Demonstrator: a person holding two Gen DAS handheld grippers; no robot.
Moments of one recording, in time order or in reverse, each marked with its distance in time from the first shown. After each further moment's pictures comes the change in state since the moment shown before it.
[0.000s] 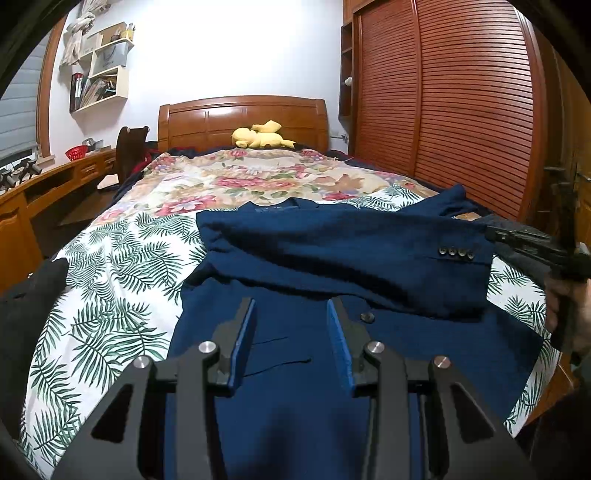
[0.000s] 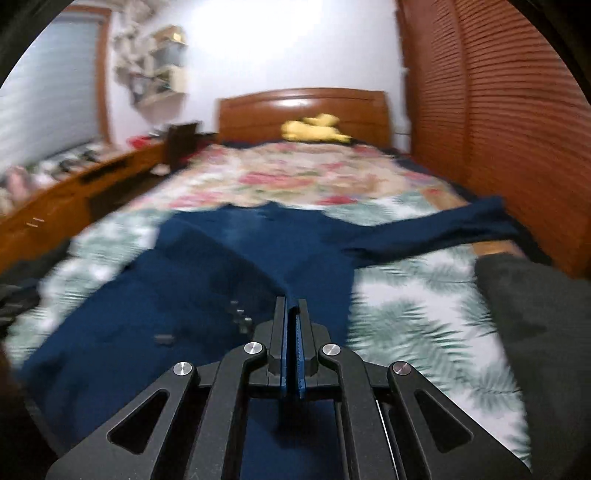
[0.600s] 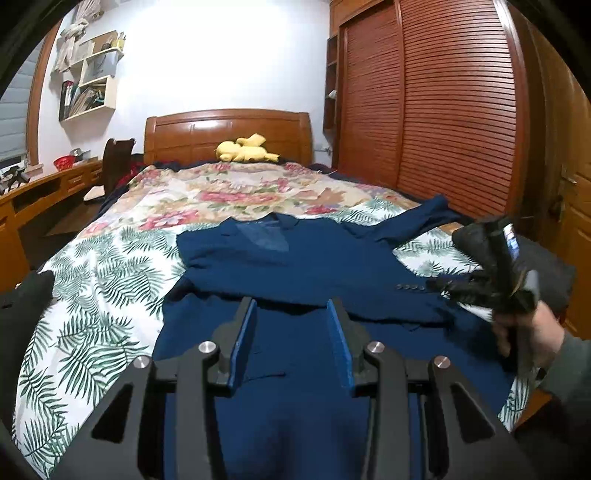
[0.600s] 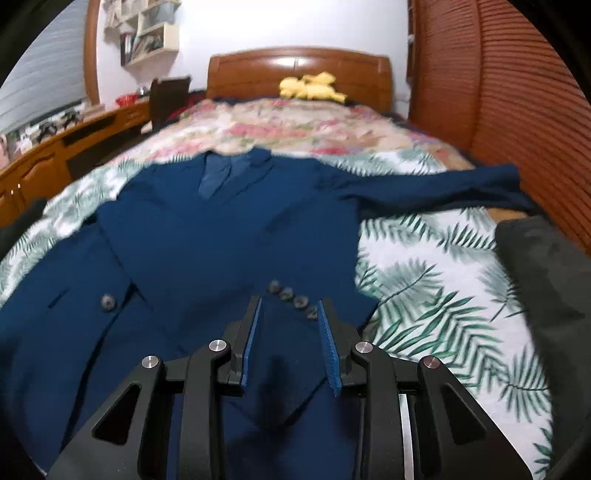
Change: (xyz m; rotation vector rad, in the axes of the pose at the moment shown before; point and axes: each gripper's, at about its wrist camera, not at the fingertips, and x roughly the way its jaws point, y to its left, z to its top) left arm -0.007 -0.017 0.007 0.015 -0.065 -0.069; right arm 0.066 0.009 -0.036 -0.031 0.166 0.077
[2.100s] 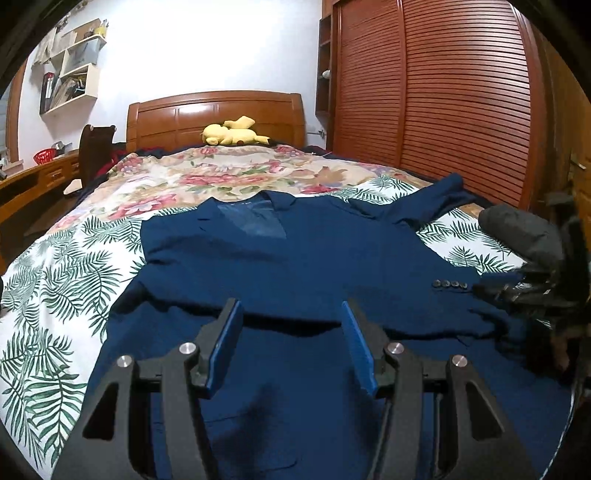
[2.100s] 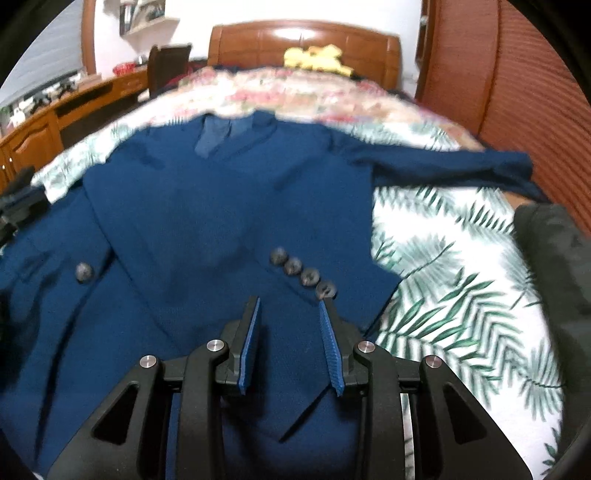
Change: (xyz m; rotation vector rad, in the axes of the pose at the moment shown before) left arm 0.126 0.012 -0.010 0.016 0.056 -0.027; right arm 0.004 0.010 -0.003 -0.030 0.040 -0.036
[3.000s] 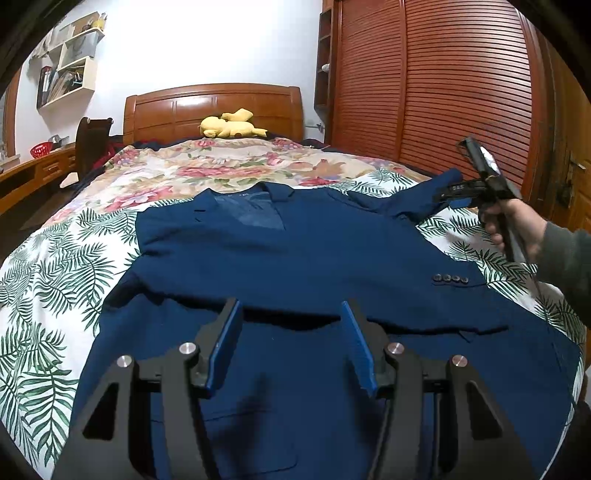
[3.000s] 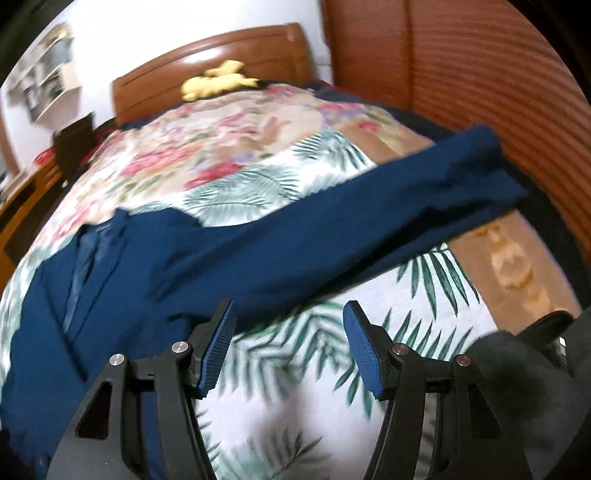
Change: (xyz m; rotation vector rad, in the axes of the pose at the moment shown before) left arm 0.007 0.002 -0.001 -0.004 0.029 -0.014; right arm 0.118 -0.202 0.119 0.365 0.037 -0.109
